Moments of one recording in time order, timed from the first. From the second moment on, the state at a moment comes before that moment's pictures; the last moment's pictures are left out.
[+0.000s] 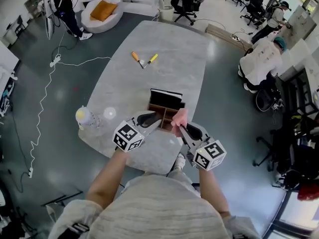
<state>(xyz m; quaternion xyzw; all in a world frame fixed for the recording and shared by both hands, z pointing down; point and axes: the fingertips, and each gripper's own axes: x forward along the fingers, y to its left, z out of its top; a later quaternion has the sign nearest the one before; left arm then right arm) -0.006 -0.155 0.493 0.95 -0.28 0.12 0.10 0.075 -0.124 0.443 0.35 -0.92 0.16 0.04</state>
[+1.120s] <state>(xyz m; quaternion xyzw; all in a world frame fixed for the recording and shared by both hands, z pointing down) -0.028 -0.286 0.532 0.90 -0.18 0.39 -0.06 0.085 -0.160 0.463 0.37 -0.91 0.18 0.04</state>
